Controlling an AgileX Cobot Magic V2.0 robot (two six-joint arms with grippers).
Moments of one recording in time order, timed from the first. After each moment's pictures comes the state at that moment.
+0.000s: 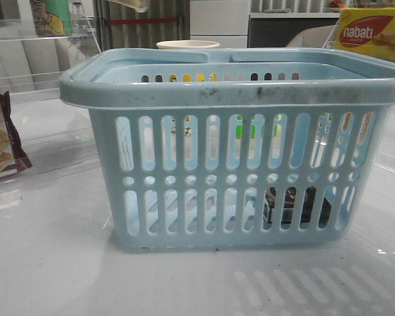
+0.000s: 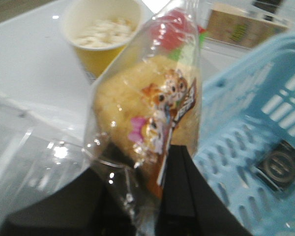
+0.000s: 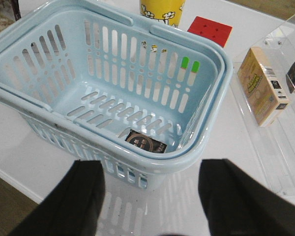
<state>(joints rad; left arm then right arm) -0.41 1.60 -1.66 -0.26 0.87 0.39 0.49 0.66 -0.88 -0.07 0.78 0.04</state>
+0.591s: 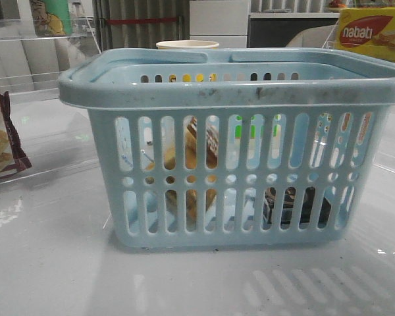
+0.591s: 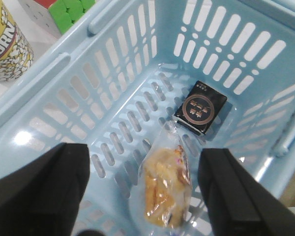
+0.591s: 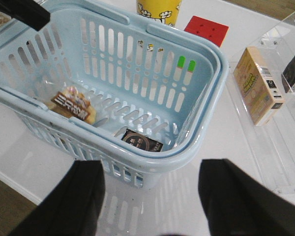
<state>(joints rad) -0.61 1.58 -1.57 -0.25 0.95 0.40 0.49 0.66 -0.87 -0.08 0.79 0.04</state>
